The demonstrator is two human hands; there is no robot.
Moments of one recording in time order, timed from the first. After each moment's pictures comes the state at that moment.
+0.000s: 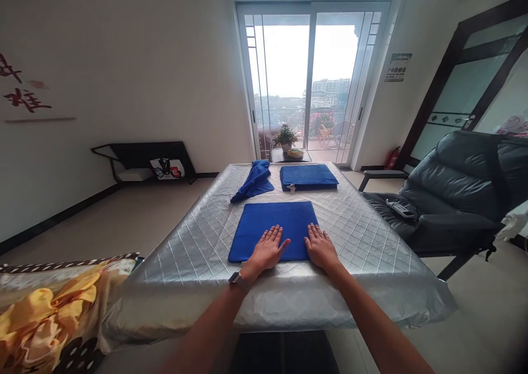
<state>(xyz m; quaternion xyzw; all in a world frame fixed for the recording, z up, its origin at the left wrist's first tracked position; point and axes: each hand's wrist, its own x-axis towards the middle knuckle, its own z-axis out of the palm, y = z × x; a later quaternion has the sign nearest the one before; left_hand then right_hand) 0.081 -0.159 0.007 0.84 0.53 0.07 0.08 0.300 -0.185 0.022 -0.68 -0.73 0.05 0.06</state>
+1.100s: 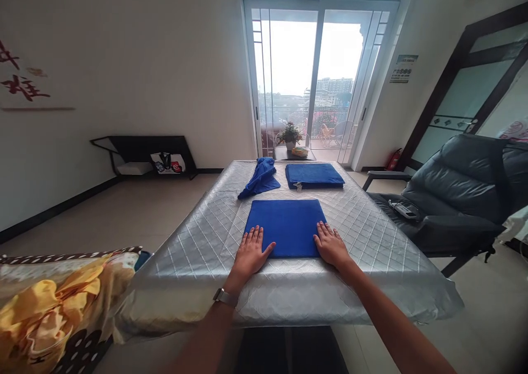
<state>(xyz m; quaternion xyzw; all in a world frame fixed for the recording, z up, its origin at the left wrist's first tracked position) 0.006 -0.181 0.003 0.77 0.63 0.08 0.01 0.298 -0.187 0.028 -0.69 -0.72 0.05 0.03</state>
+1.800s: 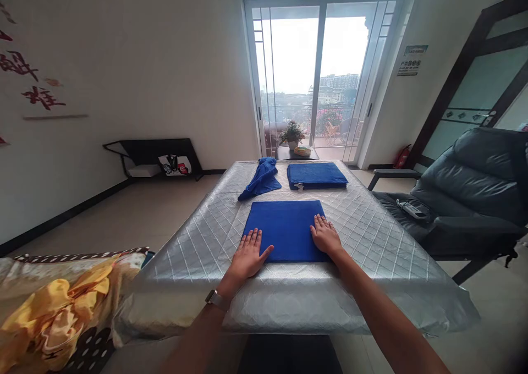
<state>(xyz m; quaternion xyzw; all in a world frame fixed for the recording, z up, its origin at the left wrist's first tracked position) -0.001 -0.176 0.002 0.77 0.63 0.05 0.03 0.296 -0.134 0.022 -0.70 -0.71 0.06 0.06</state>
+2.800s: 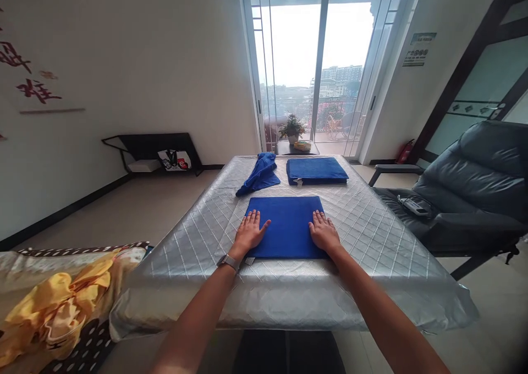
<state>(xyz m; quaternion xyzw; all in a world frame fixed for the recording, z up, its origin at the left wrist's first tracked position) 0.008 -0.105 0.008 0.74 0.66 0.07 0.03 0.296 -0.132 0.019 -0.70 -0.71 0.06 0.06</state>
